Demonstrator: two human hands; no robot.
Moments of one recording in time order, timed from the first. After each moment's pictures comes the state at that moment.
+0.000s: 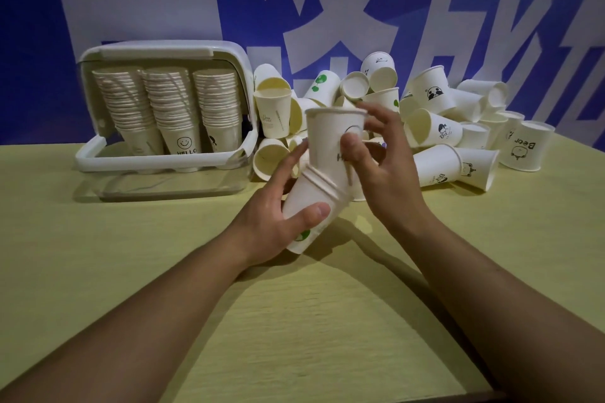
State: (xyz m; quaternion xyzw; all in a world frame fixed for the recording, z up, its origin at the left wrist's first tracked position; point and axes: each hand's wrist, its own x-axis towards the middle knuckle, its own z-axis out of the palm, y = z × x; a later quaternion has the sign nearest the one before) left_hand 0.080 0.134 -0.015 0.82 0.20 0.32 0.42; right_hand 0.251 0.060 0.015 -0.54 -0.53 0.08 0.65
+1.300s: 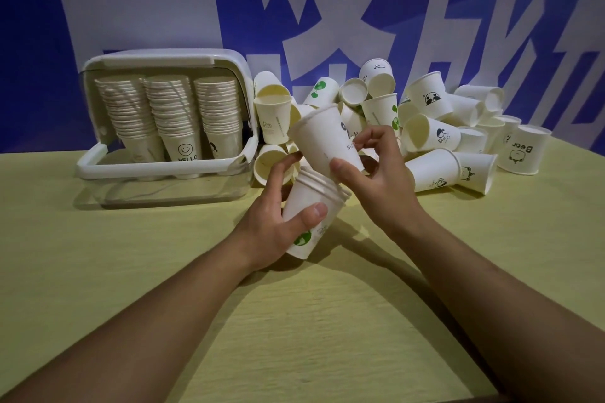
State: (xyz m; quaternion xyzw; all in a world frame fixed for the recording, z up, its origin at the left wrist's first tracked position) left_hand 0.082 0.136 -0.018 0.80 0.23 0.33 0.44; right_hand 0.252 0.059 0.011 -0.55 -0.55 0.10 0.63
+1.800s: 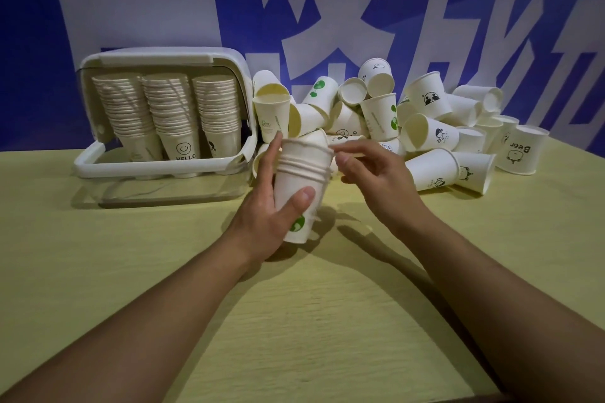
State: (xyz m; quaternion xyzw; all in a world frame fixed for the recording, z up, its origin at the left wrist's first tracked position) left_hand 0.083 0.139 -0.017 0.79 0.22 0.39 0.41; right_hand 0.263 0.066 0.007 -0.55 -0.57 0.14 0.60
